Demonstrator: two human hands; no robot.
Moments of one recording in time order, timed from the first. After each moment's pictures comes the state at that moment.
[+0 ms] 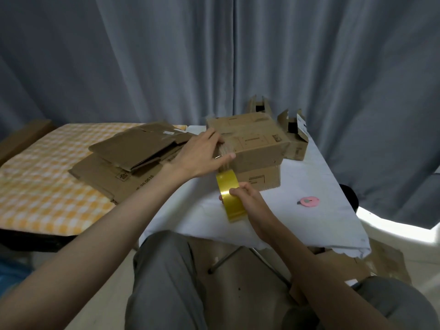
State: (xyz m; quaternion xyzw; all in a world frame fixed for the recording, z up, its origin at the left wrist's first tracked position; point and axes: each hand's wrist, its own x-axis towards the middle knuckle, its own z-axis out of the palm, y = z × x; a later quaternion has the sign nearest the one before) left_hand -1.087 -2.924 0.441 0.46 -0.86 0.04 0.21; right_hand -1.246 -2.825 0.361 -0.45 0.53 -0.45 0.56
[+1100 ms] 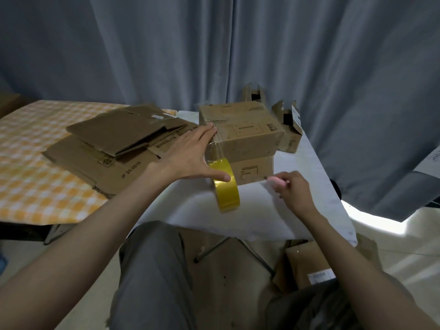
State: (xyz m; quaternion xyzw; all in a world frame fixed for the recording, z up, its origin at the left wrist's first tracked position) left_hand -1.076 -2.905 0.421 0.49 -0.86 -0.03 0.14; right_hand -1.361 -2.849 0.338 -0.63 0.67 -0.35 0.15
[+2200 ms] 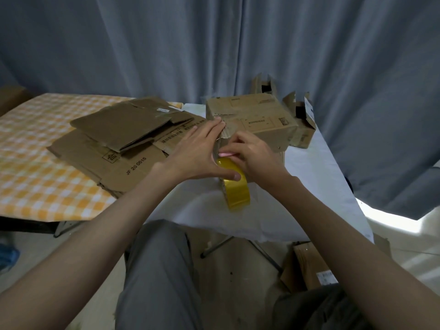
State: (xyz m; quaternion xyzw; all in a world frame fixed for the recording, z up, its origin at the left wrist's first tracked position) left_hand -1.074 -2.914 0.407 0.49 -0.86 -0.04 0.15; right_hand -1.263 -2.891 0.403 -0.87 0.39 -0.30 -0.01
